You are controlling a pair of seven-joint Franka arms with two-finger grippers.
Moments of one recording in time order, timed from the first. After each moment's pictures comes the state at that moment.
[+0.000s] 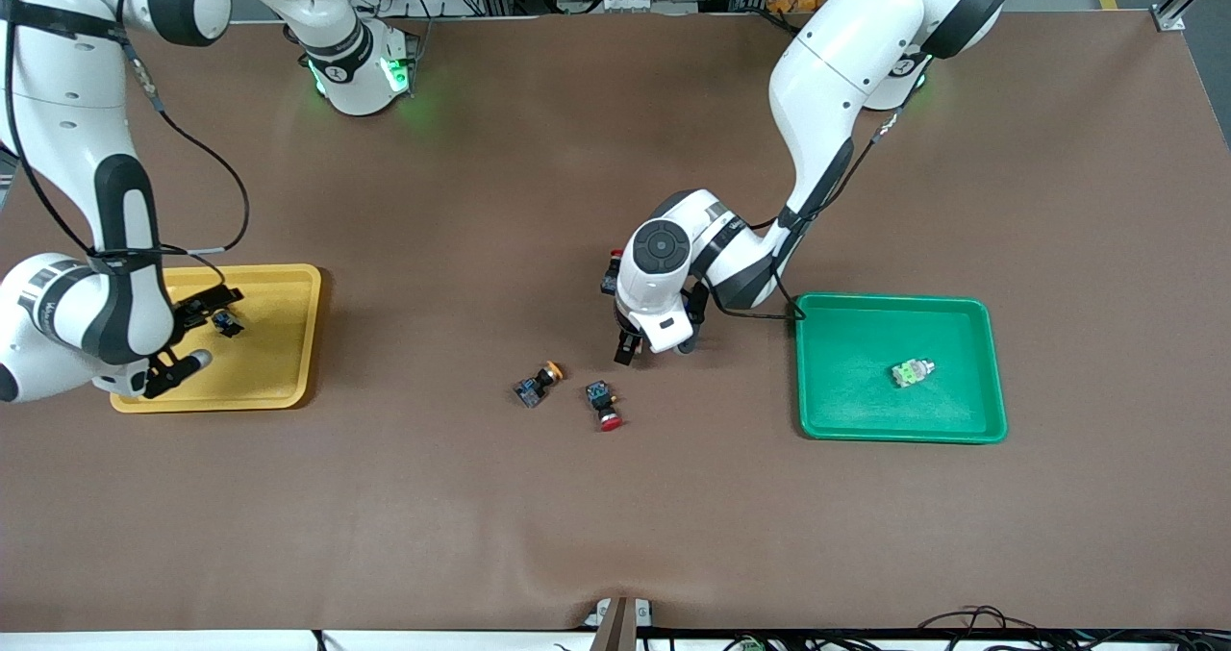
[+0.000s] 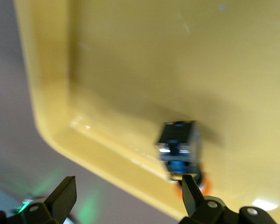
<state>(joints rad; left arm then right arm) -0.56 0.87 -0.24 -1.47 0.15 2.40 -2.08 0.04 0.72 -0.37 -1.58 0.20 1.61 -0.80</state>
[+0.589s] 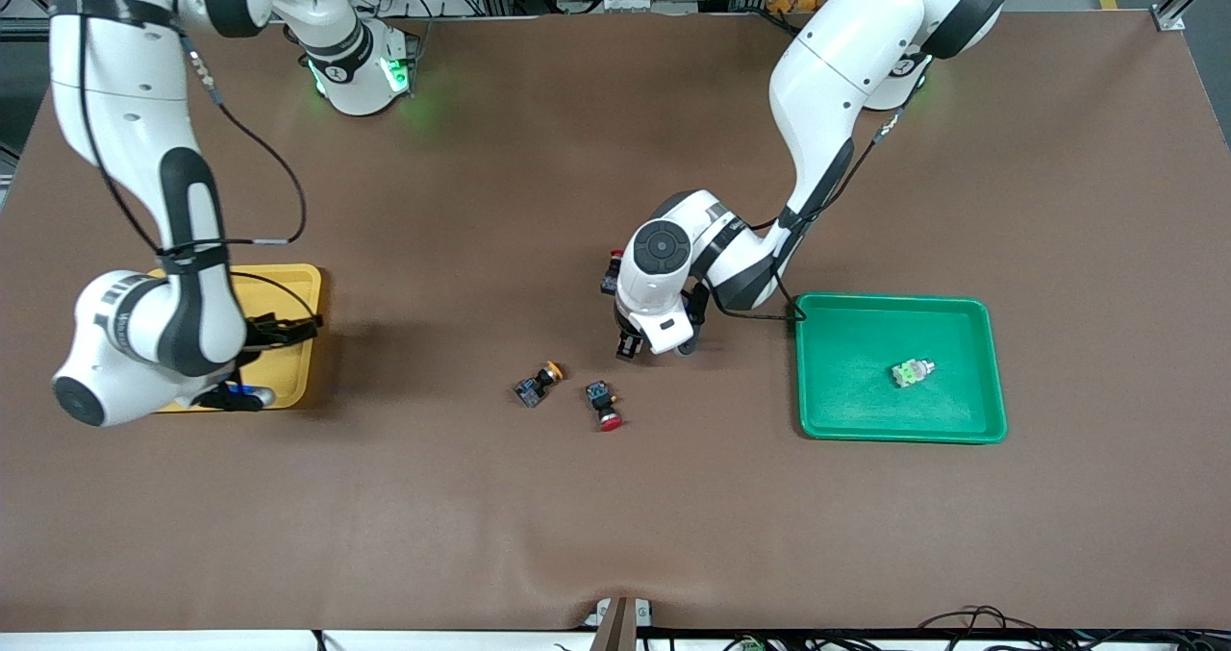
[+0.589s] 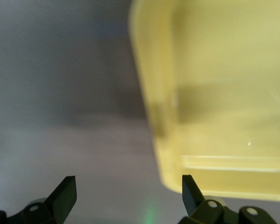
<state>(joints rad) -0.55 0.87 -0.24 -1.46 0.15 2.40 -2.08 0.23 0.72 -0.36 -1.53 0.38 1.58 -0.11</state>
